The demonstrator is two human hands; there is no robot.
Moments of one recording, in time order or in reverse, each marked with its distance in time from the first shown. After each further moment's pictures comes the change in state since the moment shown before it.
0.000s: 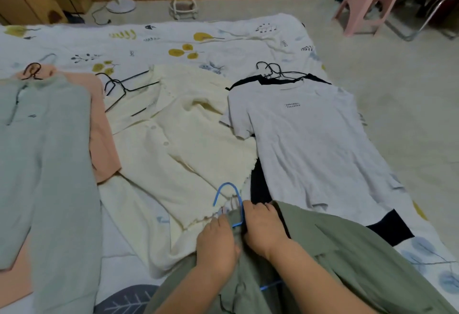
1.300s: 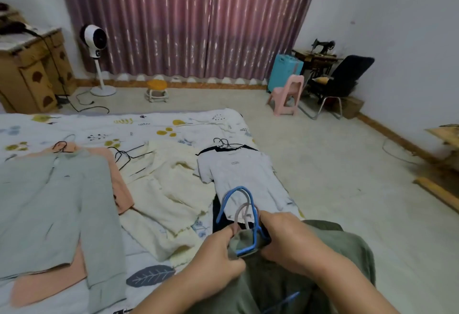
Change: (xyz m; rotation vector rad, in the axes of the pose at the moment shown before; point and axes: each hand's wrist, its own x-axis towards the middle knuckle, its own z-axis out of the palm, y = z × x) left_hand -0.353 0.046 -0.224 -0.805 -0.097 0.469; right_hand -0.382 -0.104 -0.244 0.012 0.292 0.025
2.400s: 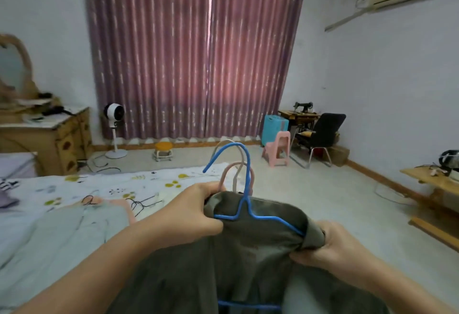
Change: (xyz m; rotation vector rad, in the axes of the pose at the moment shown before) left_hand -0.222 0.191 -0.042 0.309 0.080 0.375; right_hand -0.245 -0.035 -0.127 0.765 0.212 0.018
